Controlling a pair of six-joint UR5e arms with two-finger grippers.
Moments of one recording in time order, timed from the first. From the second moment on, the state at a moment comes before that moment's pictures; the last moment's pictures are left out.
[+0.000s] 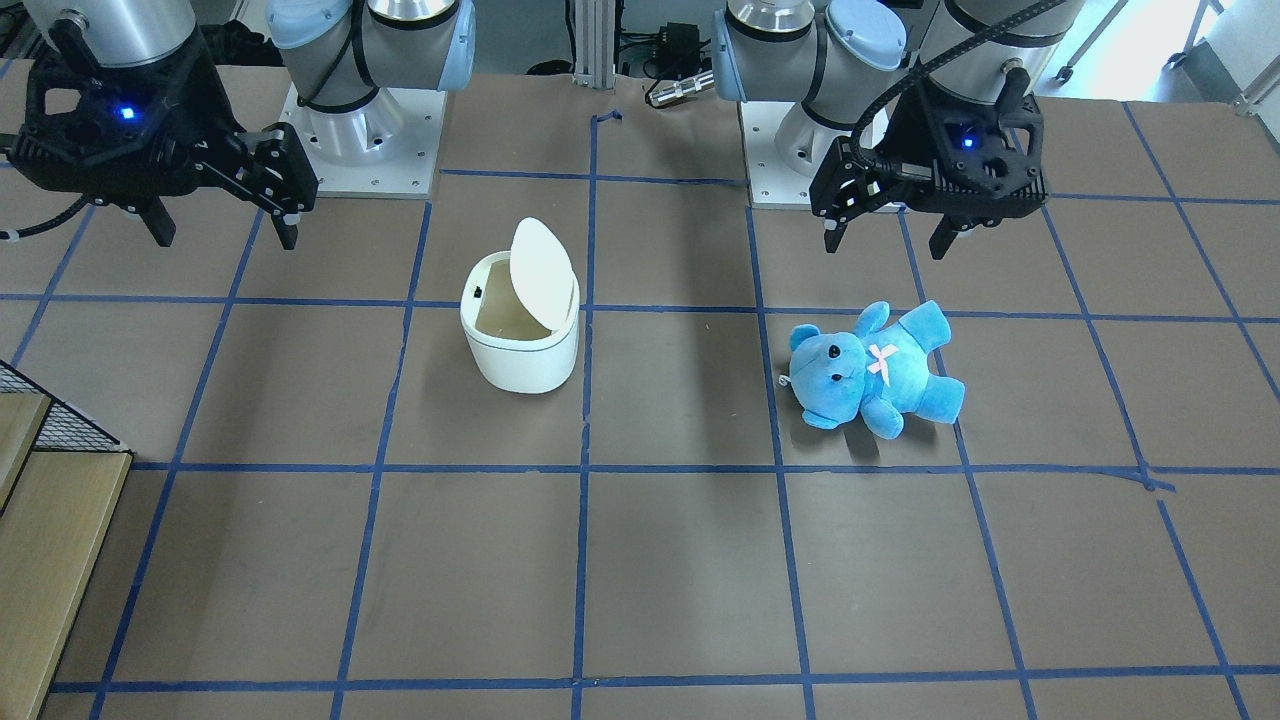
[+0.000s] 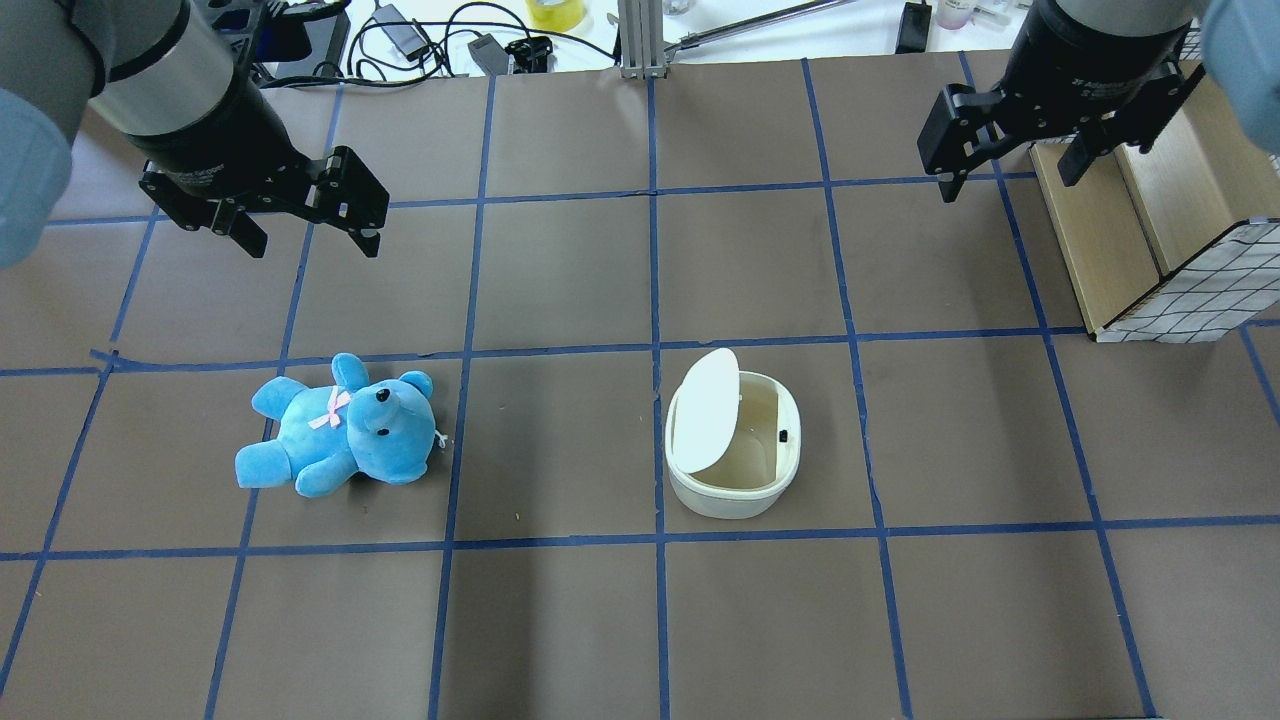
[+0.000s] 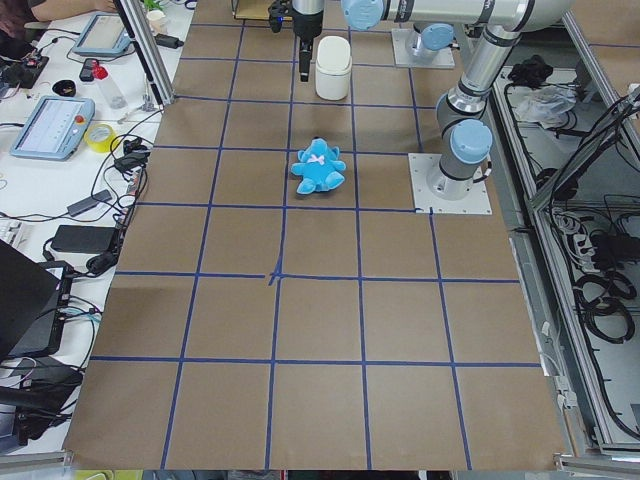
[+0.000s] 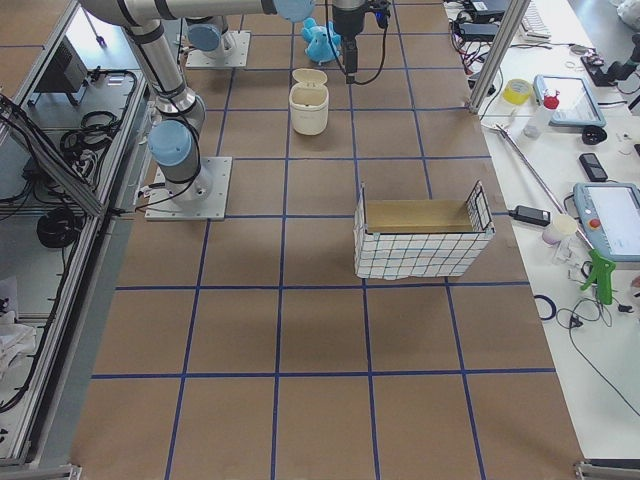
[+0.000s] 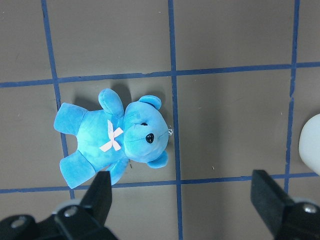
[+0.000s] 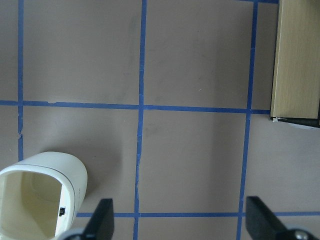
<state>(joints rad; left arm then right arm) -1.54 -1.52 -1.60 -1.55 1.57 0.07 1.54 -1.61 1.55 -1.60 -1.65 -0.08</state>
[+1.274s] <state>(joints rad) -1.54 -1.52 -1.60 -1.55 1.57 0.07 1.54 -1.61 1.63 -1.78 -1.63 -0.07</state>
